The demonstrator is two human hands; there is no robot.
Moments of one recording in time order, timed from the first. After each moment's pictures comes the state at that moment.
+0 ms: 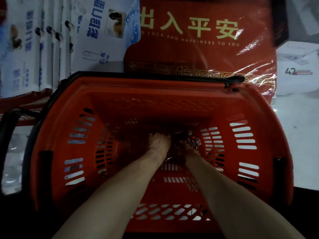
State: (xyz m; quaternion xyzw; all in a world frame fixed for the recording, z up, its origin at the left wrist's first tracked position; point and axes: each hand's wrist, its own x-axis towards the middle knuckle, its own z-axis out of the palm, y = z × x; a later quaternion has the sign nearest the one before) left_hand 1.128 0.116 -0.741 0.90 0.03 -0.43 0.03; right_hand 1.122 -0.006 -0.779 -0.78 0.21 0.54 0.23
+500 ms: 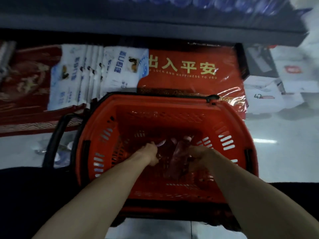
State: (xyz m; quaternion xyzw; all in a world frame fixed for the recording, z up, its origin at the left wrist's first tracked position) left_hand 1.083 0.162 -0.643 0.89 0.13 -0.41 0.15; right_hand 1.128 -0.033 -0.616 -0.65 0.26 0.55 0.47
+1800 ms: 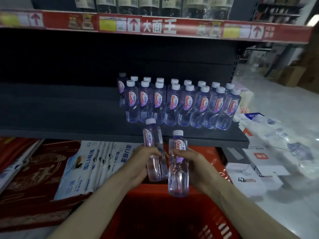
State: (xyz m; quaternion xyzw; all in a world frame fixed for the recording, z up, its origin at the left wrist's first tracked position) left_hand 1.152 0.210 -0.350 0.61 0.12 -0.07 0.78; right_hand 1.191 0.022 -0.361 -0.52 -0.04 0.28 0.80
